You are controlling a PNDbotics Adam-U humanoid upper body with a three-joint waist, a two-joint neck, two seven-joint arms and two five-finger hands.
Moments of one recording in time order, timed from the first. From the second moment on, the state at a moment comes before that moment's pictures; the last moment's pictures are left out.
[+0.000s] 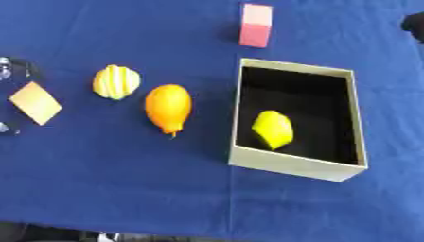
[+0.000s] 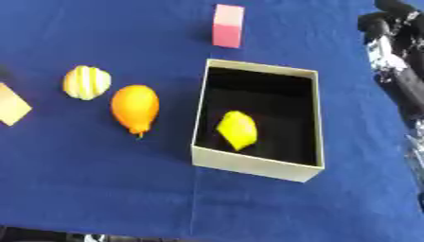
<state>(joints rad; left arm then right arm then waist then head) -0.70 0.85 -0.24 -1.20 -0.73 -0.46 -0.52 -0.22 -0.53 -0.02 -1.99 -0.13 -0.03 -0.22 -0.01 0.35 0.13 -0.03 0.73</state>
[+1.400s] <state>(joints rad) -0.95 0.72 -0.27 -1.50 -0.57 -0.39 -0.53 -0.22 -0.54 -0.01 -1.99 -0.13 -0.03 -0.22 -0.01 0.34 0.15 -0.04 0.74</state>
